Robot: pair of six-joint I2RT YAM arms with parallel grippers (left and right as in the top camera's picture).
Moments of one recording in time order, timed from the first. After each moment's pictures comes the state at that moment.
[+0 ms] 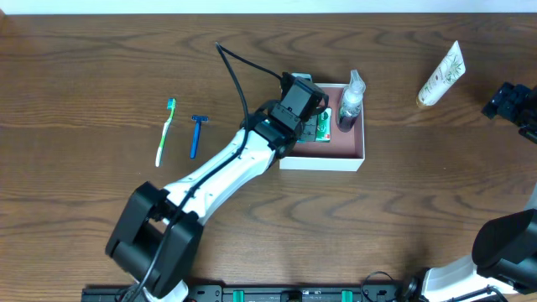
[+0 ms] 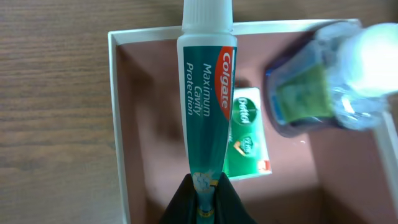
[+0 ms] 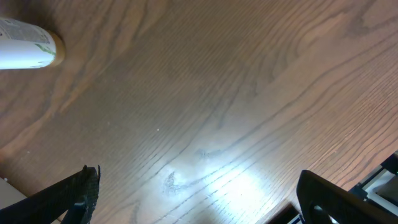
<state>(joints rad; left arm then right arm) -0.68 1.81 1.32 -0.42 -0.17 -0.49 -0.41 1.75 1.80 -1.41 0.22 0.33</state>
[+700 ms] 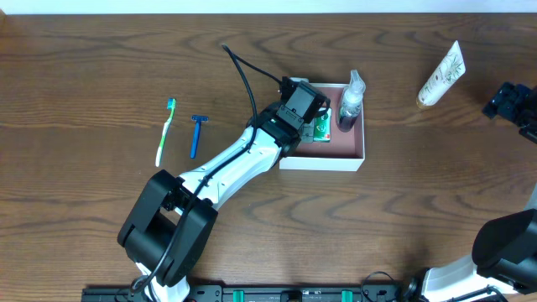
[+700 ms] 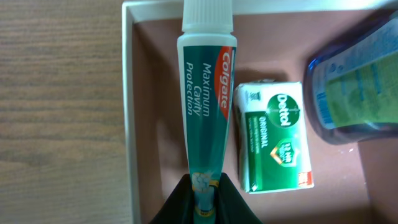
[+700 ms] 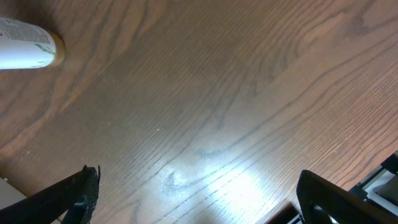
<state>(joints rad) -0.68 1.88 1.32 -0.42 -0.22 -0.51 -0.41 1.75 1.80 -1.41 0.22 0.33</state>
